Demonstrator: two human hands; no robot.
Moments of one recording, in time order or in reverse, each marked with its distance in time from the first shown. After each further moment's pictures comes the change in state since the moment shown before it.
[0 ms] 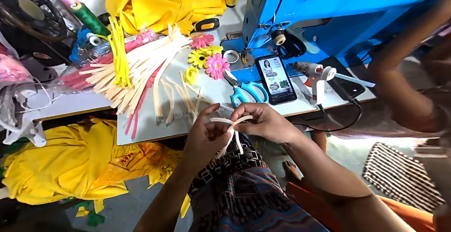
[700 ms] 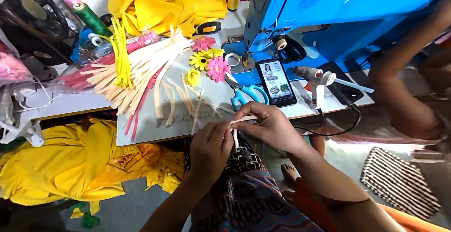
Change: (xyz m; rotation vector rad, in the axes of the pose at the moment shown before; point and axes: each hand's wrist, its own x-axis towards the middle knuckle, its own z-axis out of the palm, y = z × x) left_hand -0.001 -0.025 0.025 0.890 0.450 0.665; right_hand -0.002 -0.011 0.007 -0.408 0.165 -0.208
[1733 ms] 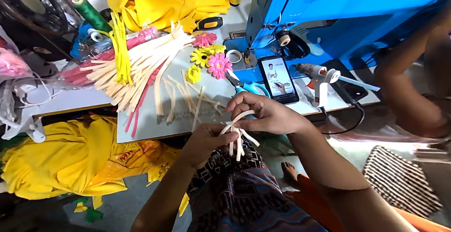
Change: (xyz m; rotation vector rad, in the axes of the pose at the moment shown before) left_hand 0.031 -0.014 -0.028 -1.188 -0.677 -0.944; right_hand 0.026 0.011 -0.021 0.312 -0.406 0.009
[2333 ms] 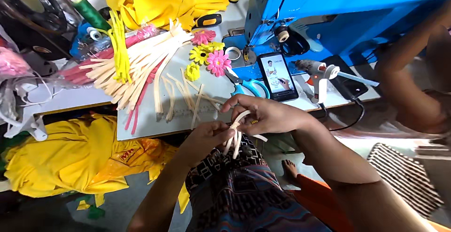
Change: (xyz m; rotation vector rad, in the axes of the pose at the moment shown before) left_hand -0.007 0.002 -0.003 0.199 -0.025 0.004; right_hand -0.002 -0.009 0.000 -0.010 -0.122 0.155
